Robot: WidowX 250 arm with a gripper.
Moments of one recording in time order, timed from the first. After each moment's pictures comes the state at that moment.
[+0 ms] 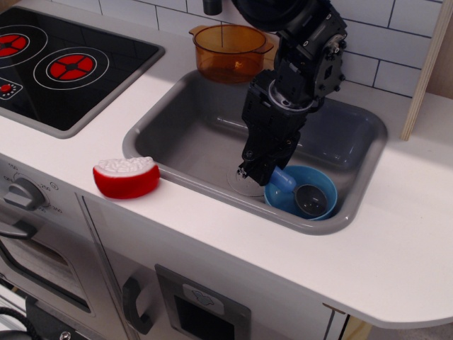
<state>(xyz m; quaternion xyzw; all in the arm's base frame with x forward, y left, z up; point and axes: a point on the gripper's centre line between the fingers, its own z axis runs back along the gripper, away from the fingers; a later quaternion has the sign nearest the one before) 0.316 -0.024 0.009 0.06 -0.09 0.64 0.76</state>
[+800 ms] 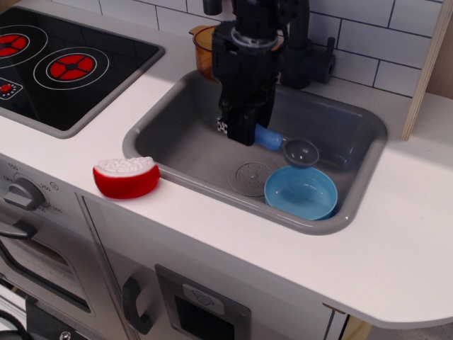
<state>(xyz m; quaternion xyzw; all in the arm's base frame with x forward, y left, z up) 0.329 0.007 0.046 0.01 -0.02 0.71 0.71</state>
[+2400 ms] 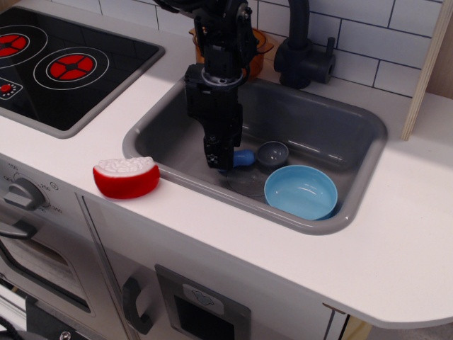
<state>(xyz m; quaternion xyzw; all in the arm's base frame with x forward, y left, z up) 0.331 0.047 -0.008 -0.01 -0.02 0.81 0.58</state>
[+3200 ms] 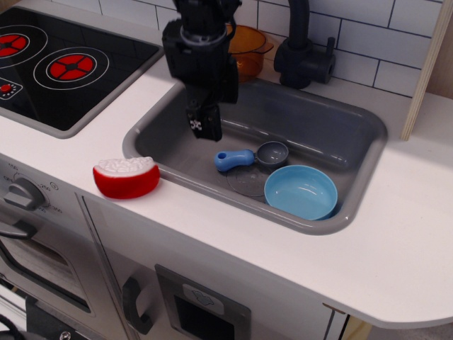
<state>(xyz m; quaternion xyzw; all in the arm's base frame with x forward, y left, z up) 0.328 0.041 0.050 -0.06 -0.07 0.78 0.62</state>
